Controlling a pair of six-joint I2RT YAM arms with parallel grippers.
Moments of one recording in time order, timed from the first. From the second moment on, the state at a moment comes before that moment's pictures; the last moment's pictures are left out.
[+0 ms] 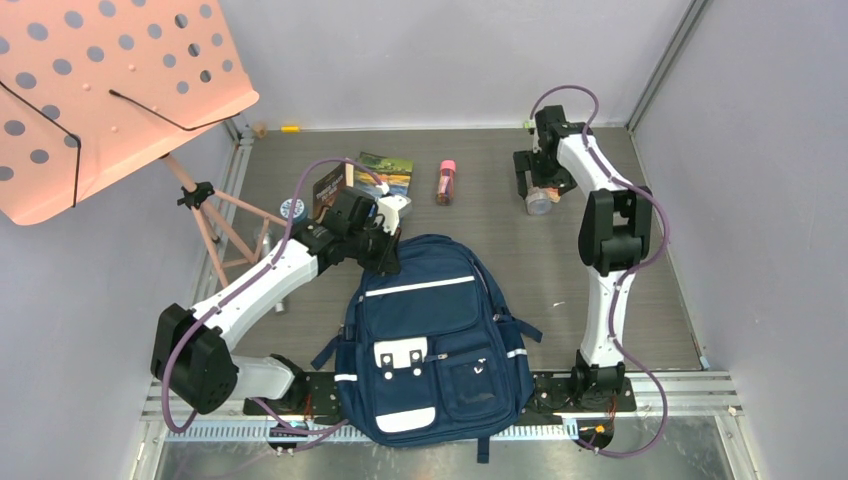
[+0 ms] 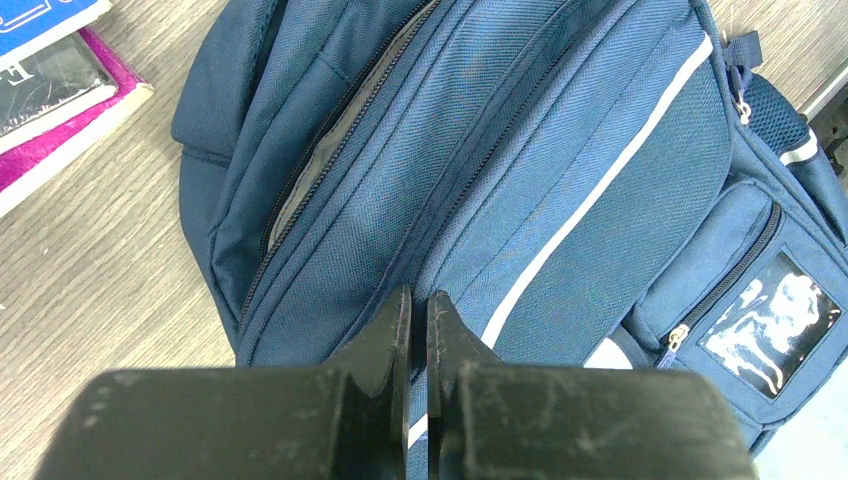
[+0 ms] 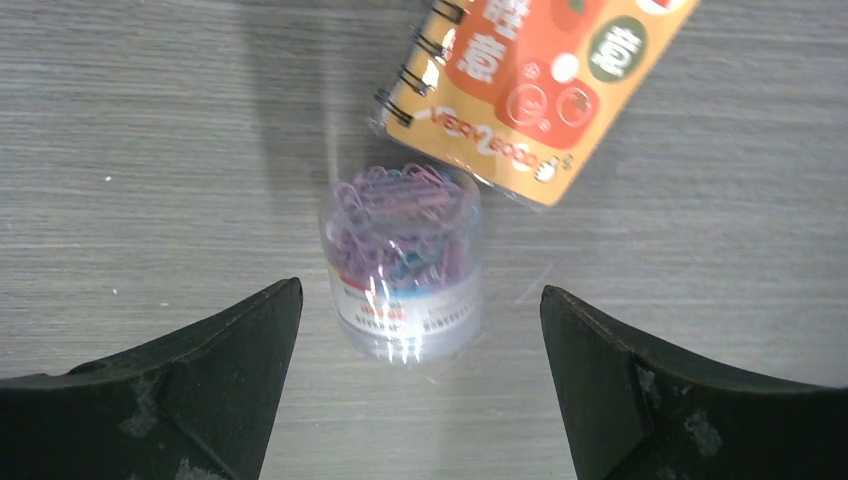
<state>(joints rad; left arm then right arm) -0.57 1.31 1.03 -0.60 0.34 -0.05 0.11 2.17 1.89 -0.90 0.12 0.01</state>
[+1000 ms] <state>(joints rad) -0.57 1.13 0.99 -0.57 0.42 0.00 0.33 1.98 1.86 -0.98 -0.48 0.04</state>
